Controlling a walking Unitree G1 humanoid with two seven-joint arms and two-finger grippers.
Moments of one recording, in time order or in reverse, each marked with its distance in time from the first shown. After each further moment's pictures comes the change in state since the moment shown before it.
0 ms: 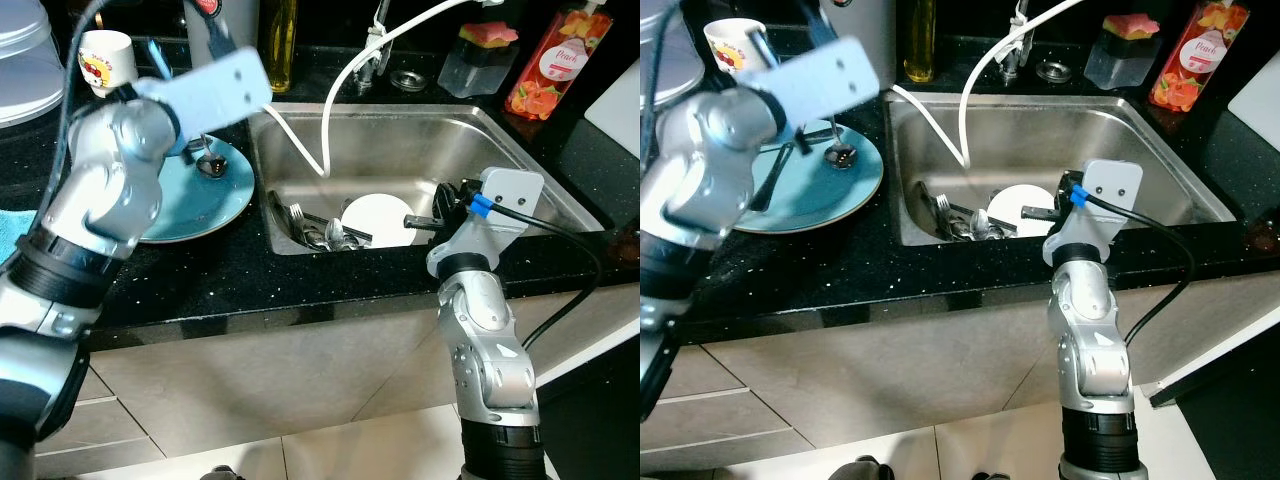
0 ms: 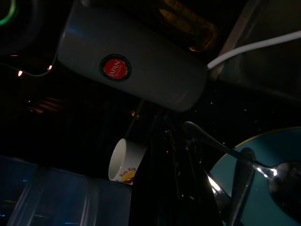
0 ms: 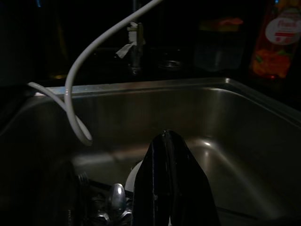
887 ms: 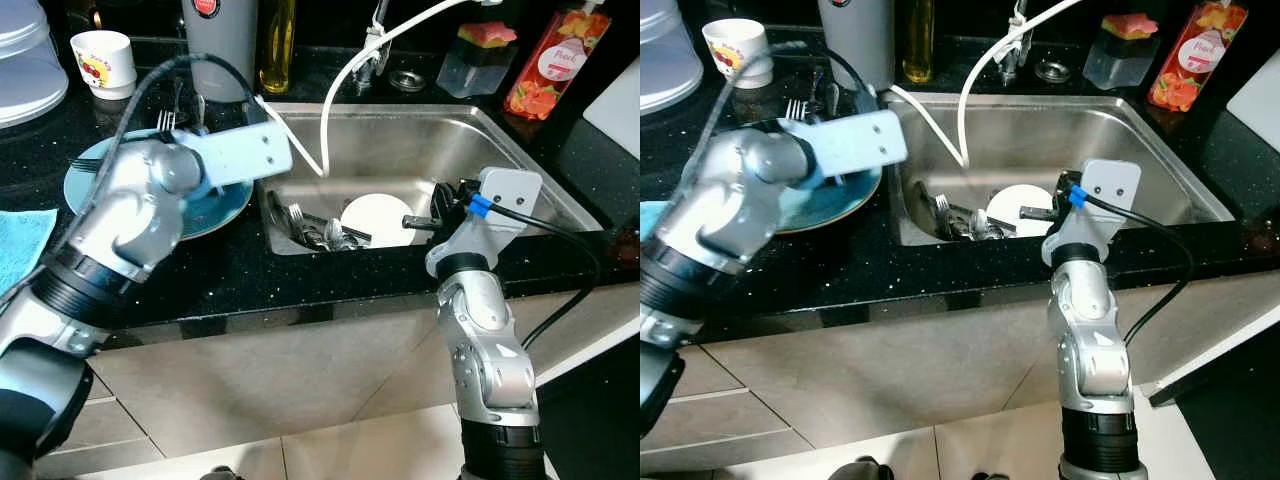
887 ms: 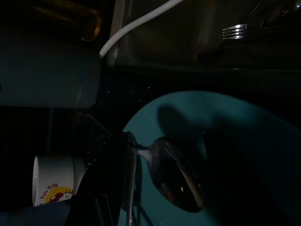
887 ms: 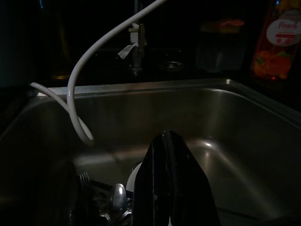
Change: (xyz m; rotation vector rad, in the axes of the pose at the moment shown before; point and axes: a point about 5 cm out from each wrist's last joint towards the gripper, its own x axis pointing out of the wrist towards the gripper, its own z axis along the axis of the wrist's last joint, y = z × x) left arm 0.003 -0.061 -0.007 0.103 0.057 -0.400; right arm 0.000 0.000 0.000 0.000 0.000 0.001
